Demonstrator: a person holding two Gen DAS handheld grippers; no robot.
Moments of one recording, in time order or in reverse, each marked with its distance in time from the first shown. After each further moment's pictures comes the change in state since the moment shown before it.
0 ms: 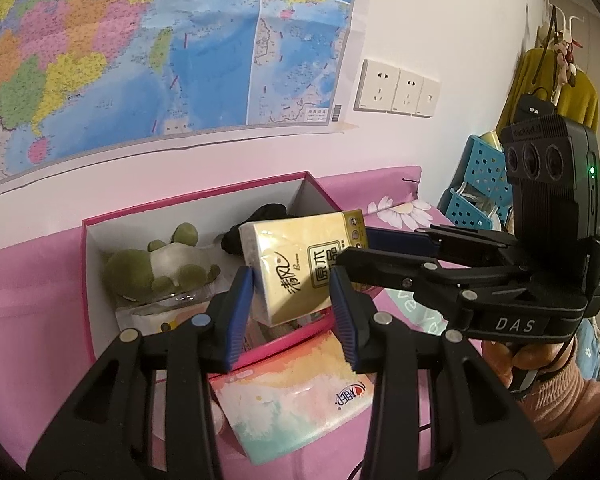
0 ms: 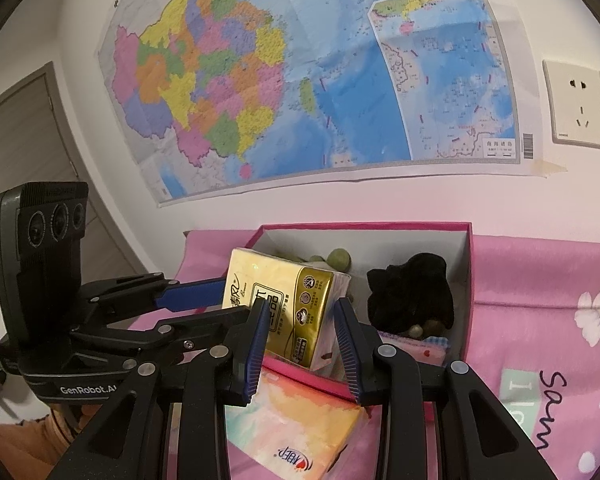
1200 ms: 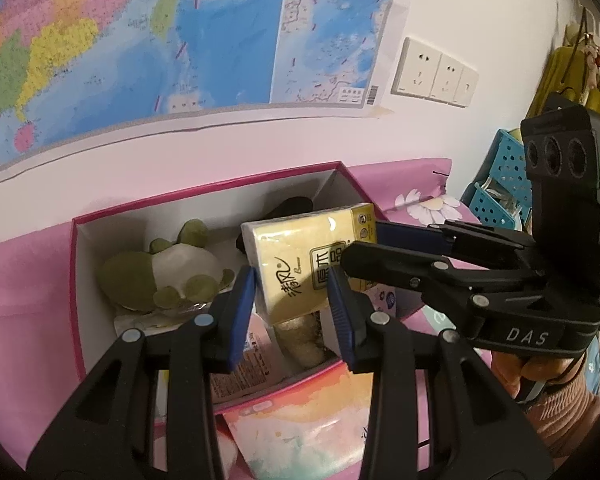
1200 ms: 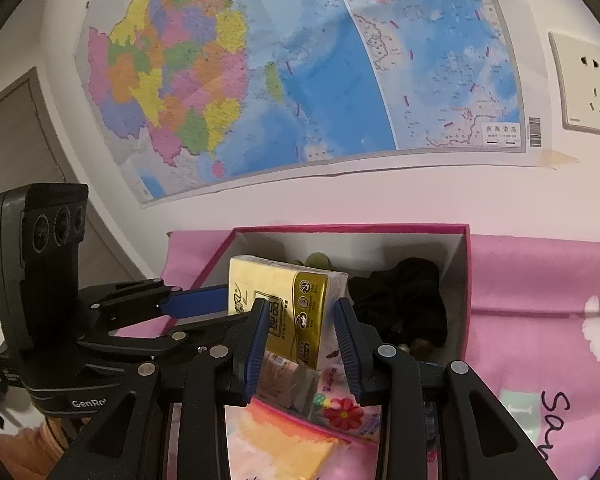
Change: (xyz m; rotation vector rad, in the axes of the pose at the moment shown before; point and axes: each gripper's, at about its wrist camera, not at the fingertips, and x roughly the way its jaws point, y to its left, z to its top) left arm 0.049 0.014 0.021 -0.044 0.090 0.057; right arm 0.031 -0.026 0.015 0.040 0.041 -0.018
